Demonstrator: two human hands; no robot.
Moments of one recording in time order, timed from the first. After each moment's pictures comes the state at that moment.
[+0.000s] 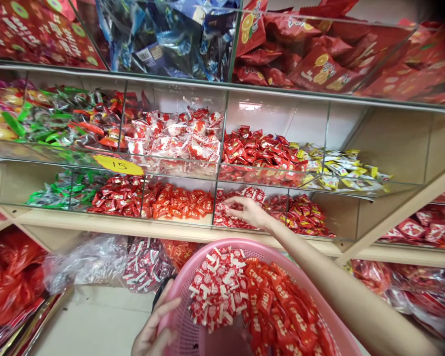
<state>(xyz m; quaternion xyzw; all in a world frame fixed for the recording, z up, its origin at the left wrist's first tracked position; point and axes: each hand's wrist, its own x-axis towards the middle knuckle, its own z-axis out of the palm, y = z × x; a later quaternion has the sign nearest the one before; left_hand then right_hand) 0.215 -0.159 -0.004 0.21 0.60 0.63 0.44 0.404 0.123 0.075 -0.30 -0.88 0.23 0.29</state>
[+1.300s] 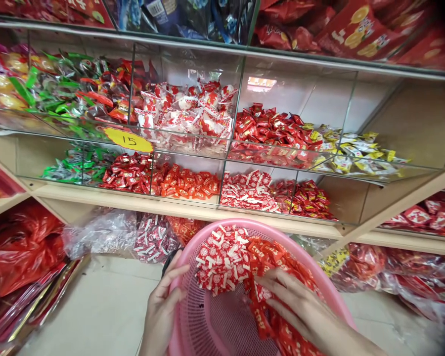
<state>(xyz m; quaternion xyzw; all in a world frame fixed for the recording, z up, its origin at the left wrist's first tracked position) 0.217 -0.163 -0.004 0.27 0.60 0.62 0.43 0.487 -0.100 0.048 -0.33 -0.92 0.18 0.14</state>
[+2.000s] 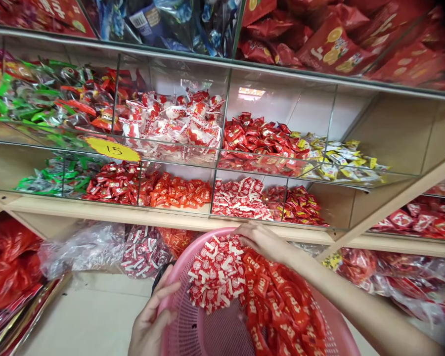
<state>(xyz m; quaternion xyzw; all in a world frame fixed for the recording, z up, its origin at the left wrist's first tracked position) 0.223 -0.159 0.000 0.24 0.60 0.64 0.42 0.446 0.034 0.054 -0.28 -0.95 0.11 0.10</state>
